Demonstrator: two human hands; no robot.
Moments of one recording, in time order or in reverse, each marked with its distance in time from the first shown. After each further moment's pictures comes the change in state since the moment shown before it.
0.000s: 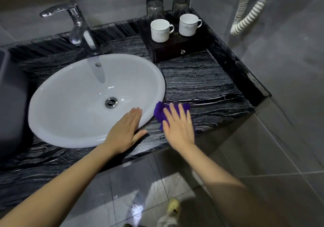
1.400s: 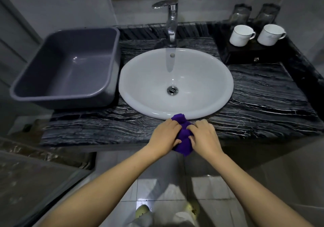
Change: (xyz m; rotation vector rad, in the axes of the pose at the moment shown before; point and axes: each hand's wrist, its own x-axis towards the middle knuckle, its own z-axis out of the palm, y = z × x) left_hand -0.121 -0.023 -0.005 -0.044 0.070 -0.092; right_hand -0.066 -0.124 -0.012 -0.053 -0.096 -0.402
